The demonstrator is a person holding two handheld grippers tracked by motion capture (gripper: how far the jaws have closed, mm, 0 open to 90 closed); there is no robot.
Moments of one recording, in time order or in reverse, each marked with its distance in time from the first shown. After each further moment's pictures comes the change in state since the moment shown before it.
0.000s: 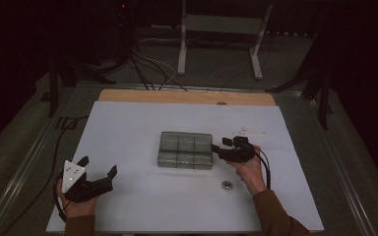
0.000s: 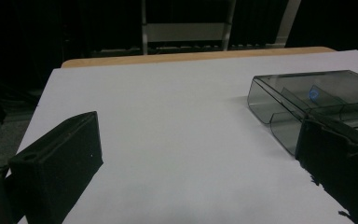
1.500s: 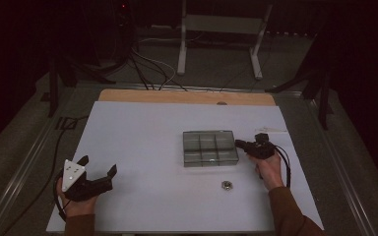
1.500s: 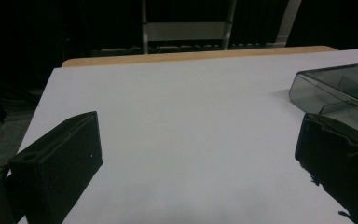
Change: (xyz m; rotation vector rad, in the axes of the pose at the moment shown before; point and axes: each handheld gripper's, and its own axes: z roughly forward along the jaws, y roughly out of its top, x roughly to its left) left arm 0.002 0.000 0.002 0.001 0.001 -0.004; right arm -0.071 -0.018 -0.019 0.037 -0.012 0.113
